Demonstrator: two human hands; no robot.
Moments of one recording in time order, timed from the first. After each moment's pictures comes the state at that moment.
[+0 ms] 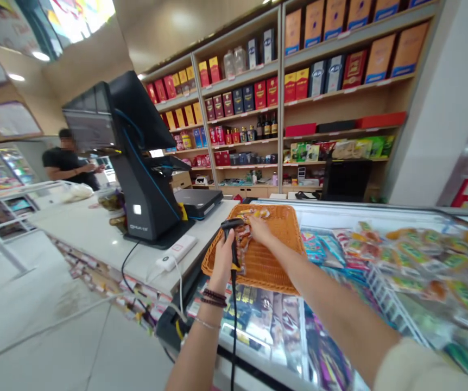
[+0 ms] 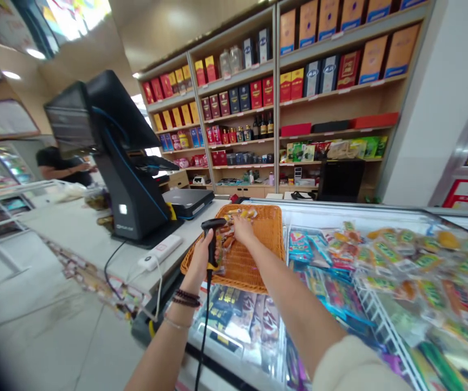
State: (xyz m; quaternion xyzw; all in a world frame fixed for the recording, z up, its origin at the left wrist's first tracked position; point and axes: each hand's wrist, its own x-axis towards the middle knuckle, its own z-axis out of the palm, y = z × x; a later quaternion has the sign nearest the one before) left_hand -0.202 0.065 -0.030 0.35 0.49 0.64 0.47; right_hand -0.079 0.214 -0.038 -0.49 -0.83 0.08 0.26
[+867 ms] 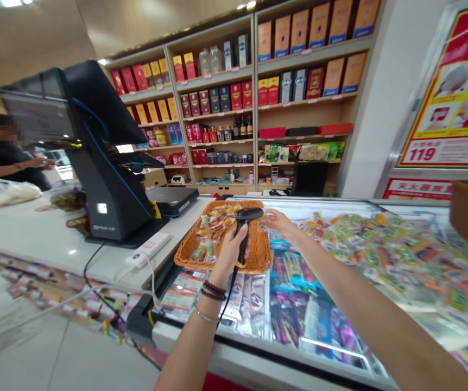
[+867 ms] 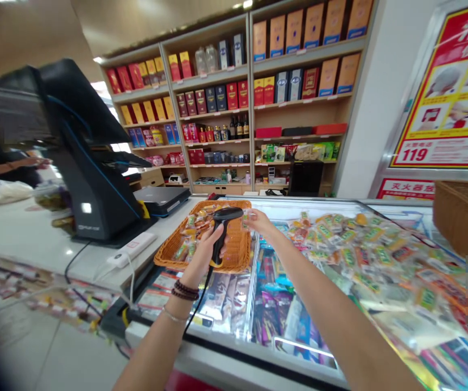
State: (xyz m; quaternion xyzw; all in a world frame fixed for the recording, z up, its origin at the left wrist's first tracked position) left_hand -0.109 0.027 0.001 0.50 0.34 0.57 0.55; right_hand 0.092 0.156 -0.025 -0.37 -0.57 0.51 0.53
